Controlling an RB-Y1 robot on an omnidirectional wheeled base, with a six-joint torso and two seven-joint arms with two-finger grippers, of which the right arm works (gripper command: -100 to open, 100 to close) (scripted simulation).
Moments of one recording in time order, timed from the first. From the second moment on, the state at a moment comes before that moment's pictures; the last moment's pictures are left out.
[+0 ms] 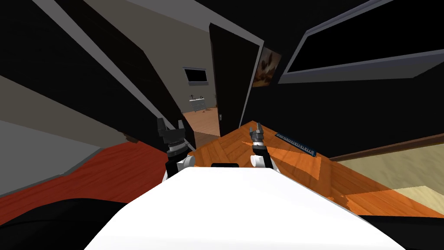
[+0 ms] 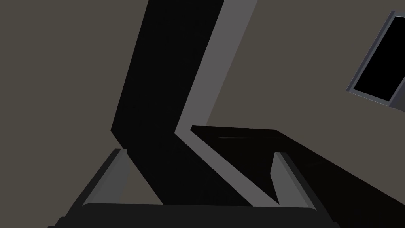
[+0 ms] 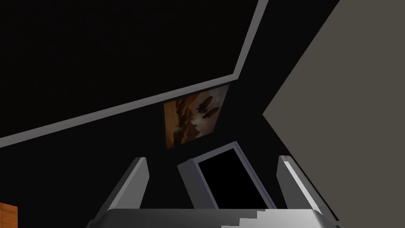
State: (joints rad) arm 0.40 -0.07 0.04 -1.98 -0.06 -0.45 -0.11
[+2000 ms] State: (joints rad) arm 0.21 -0.09 0.07 -1.48 0.01 -0.58 -0.09
